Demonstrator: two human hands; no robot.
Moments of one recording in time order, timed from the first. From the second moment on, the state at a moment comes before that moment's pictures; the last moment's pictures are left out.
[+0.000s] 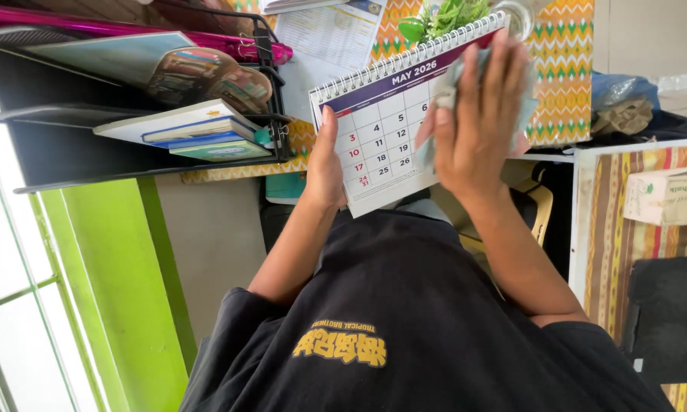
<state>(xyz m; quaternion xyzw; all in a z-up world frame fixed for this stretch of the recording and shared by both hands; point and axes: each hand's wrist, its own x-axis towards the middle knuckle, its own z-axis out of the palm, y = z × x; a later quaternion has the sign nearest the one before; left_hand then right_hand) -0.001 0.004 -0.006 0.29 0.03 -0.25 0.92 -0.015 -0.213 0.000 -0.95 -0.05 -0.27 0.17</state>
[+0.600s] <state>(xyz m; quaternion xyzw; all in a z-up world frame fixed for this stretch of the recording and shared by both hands) -0.053 -0.051 -0.009 0.32 0.00 -0.27 0.91 -0.119 -0.306 0.023 -0.65 0.01 -0.16 0.74</state>
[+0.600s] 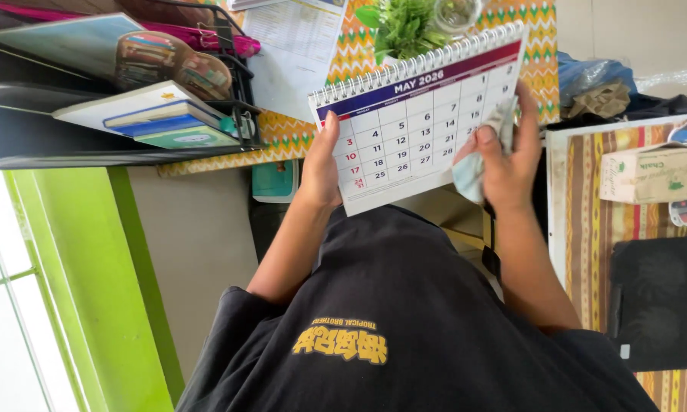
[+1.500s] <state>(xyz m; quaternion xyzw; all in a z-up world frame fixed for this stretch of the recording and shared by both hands) -0.201 -0.093 -0.037 0.26 0.07 -0.15 0.95 -0.314 -0.402 0.028 -0.80 -0.14 -0.49 0.33</state>
